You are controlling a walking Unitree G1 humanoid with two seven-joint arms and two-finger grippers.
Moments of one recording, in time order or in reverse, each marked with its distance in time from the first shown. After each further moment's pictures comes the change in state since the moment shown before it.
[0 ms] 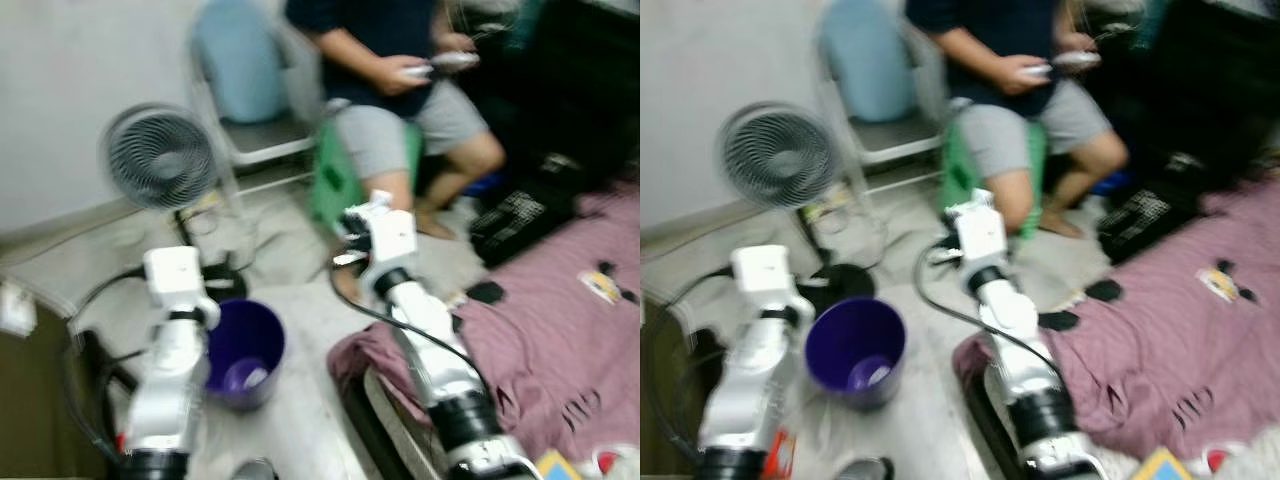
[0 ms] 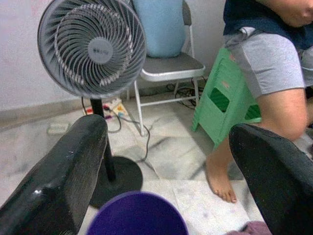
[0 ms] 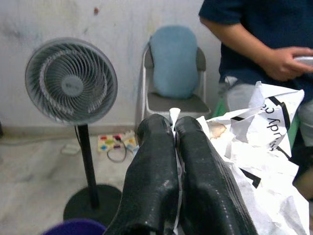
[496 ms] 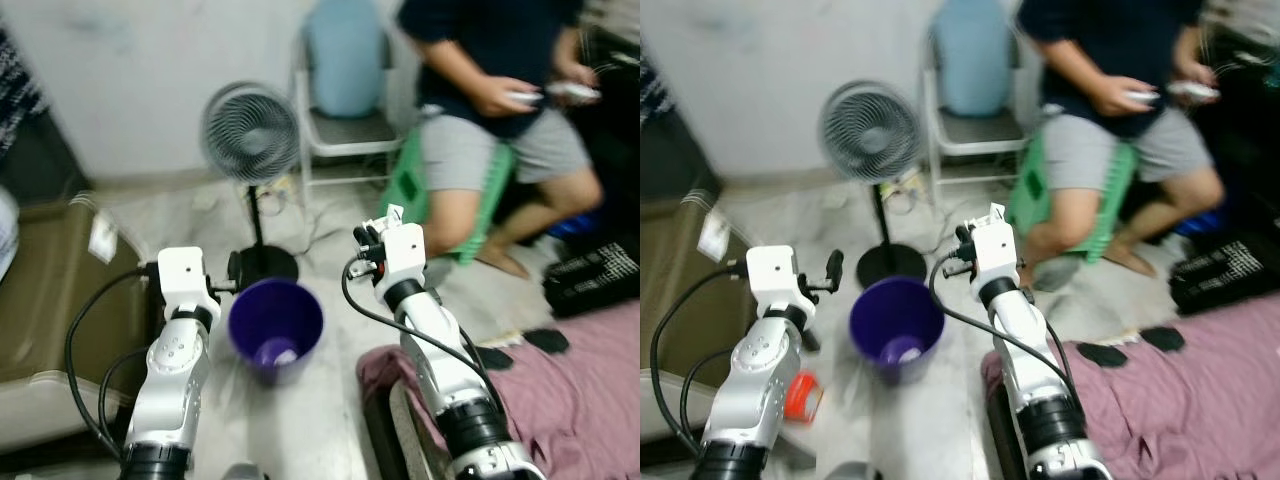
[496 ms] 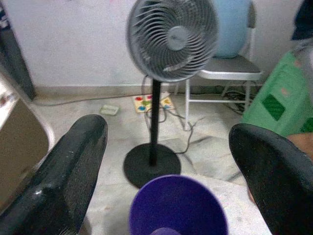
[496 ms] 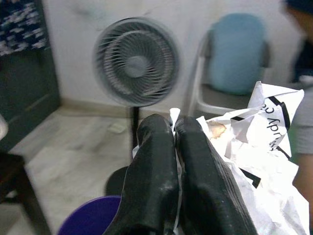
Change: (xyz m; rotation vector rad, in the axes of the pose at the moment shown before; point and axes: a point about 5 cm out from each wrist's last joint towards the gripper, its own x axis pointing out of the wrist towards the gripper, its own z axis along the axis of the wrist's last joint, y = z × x) left arm 0.005 0.005 -0.004 0.029 0.005 -0.032; right arm -0.005 0.000 -0.012 0.010 0.035 -0.009
